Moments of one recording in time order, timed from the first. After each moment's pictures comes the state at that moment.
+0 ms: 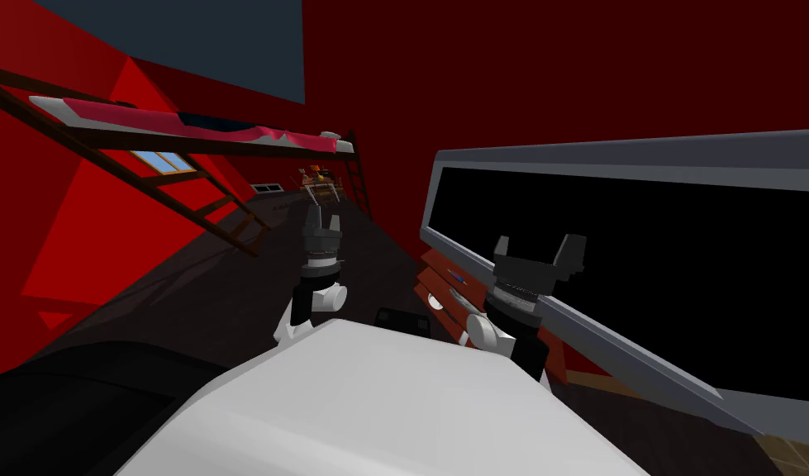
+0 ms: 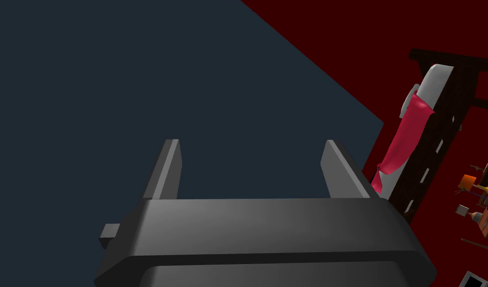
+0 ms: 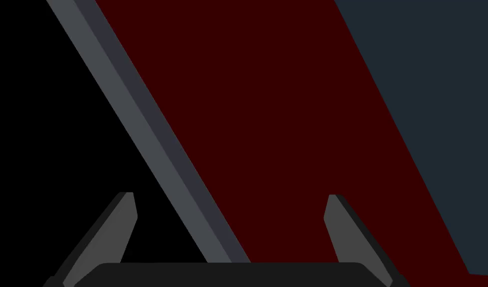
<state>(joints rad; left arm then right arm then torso) 0.47 0.05 0.06 -2.37 0.07 -0.47 -0.11 0.53 0.03 0.05 -2.39 -0.05 -0.55 -0.05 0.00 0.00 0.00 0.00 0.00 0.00</state>
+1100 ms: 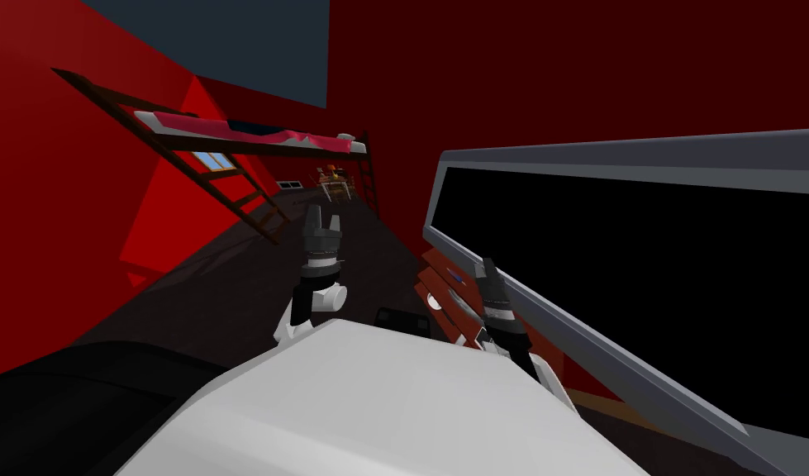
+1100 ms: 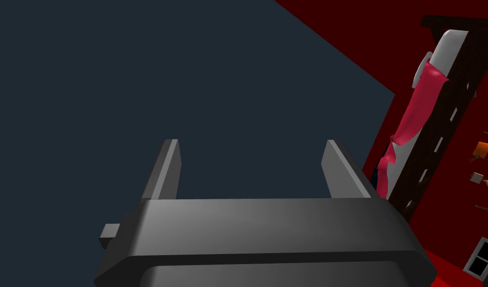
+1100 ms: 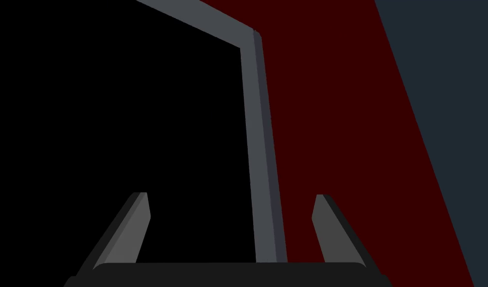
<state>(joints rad) 0.47 0.05 0.06 -2.37 0.07 -0.47 -0.11 0.67 -0.21 -0.01 -2.21 0.22 -0.47 -0.10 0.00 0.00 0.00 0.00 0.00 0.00</state>
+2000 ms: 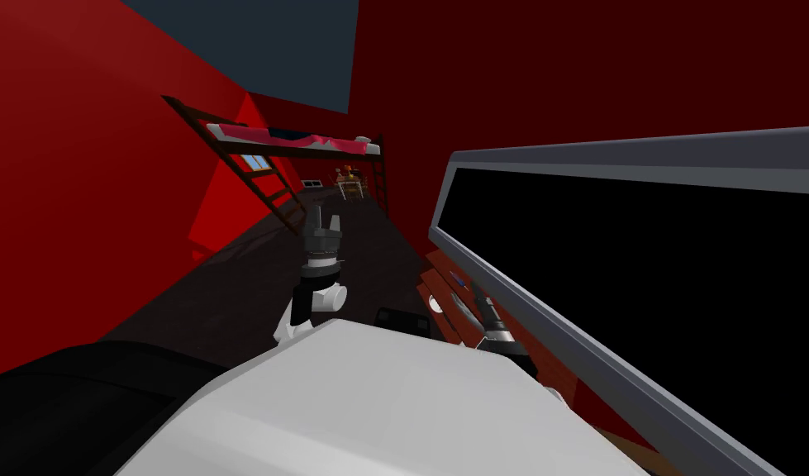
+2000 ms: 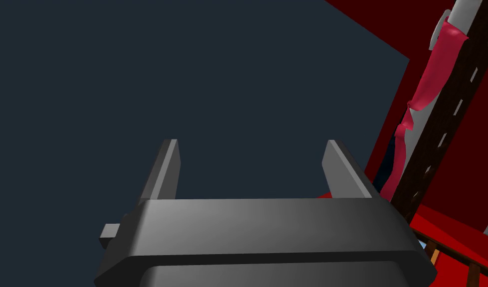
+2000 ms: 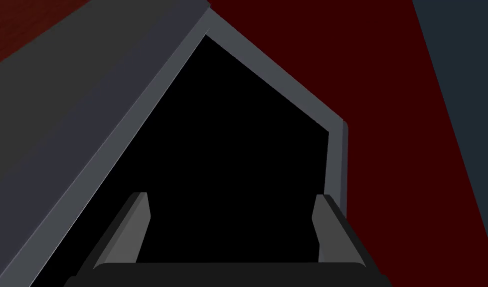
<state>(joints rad) 0.47 0.05 0.06 -2.37 0.07 -0.47 -0.11 0.82 -0.28 -0.04 -2.08 0.45 -0.40 -0.14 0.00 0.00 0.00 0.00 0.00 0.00</state>
